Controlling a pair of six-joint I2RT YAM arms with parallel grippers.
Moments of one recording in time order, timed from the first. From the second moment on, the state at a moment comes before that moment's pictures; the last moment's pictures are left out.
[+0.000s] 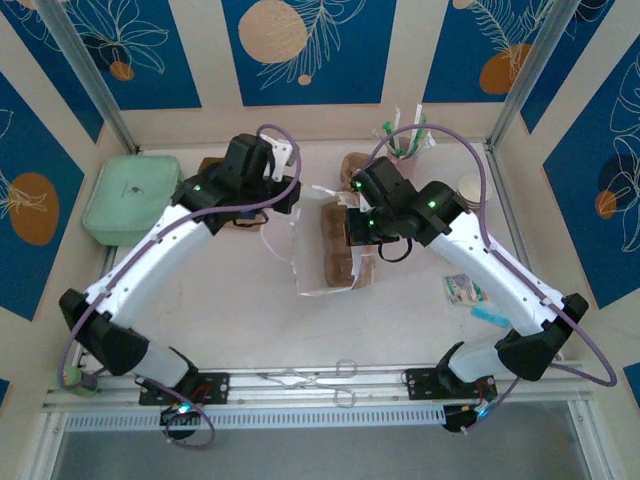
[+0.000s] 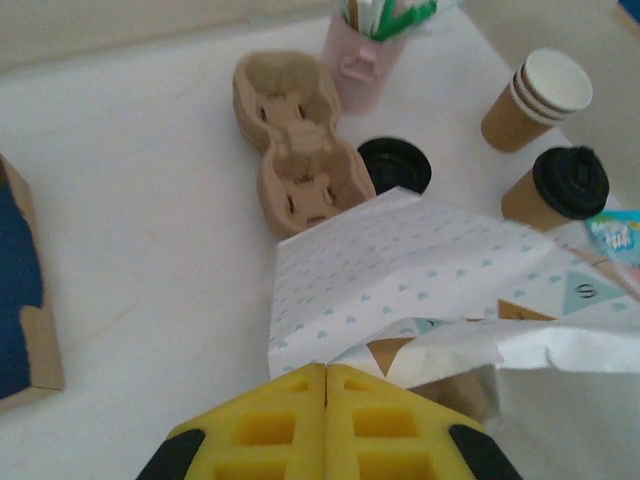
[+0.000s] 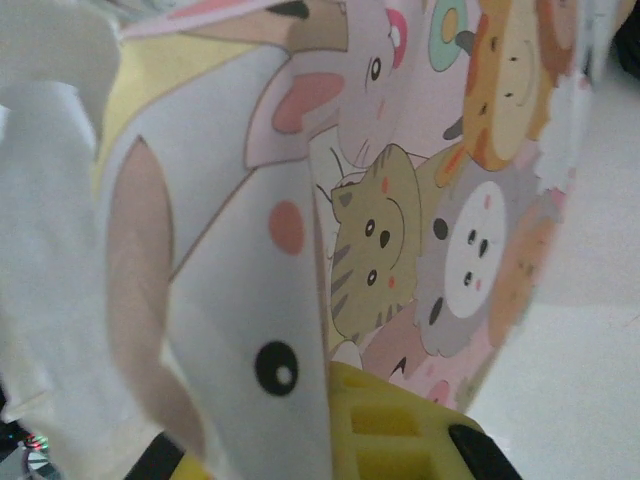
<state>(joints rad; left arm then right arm) -0.63 1.50 1.62 -0.80 0.09 -0.27 0.74 1.40 1.62 -1.22 -0.01 0.58</state>
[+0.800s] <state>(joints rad) -0.59 1.52 1.64 -0.77 0.21 -0.34 0.55 1.48 1.60 -1.23 -0.21 0.56</state>
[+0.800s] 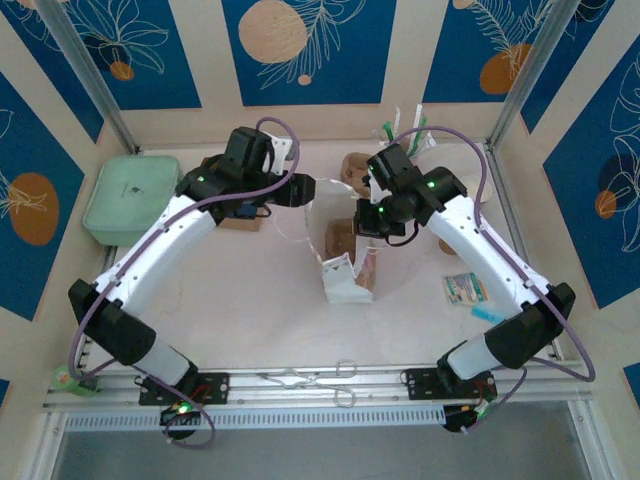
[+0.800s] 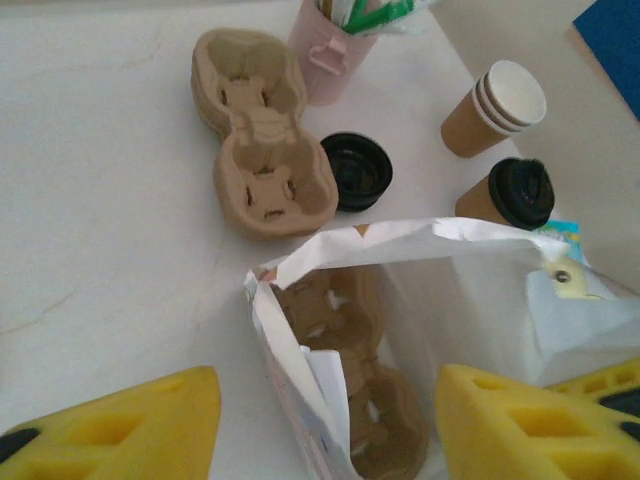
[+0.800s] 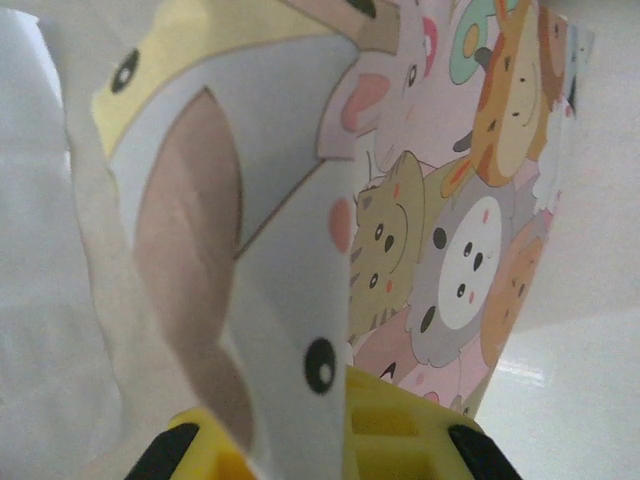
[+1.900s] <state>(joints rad) -0.57 1.47 1.54 -0.72 0.20 -0.31 0.55 1.75 1.96 -1.36 0.11 0.33</state>
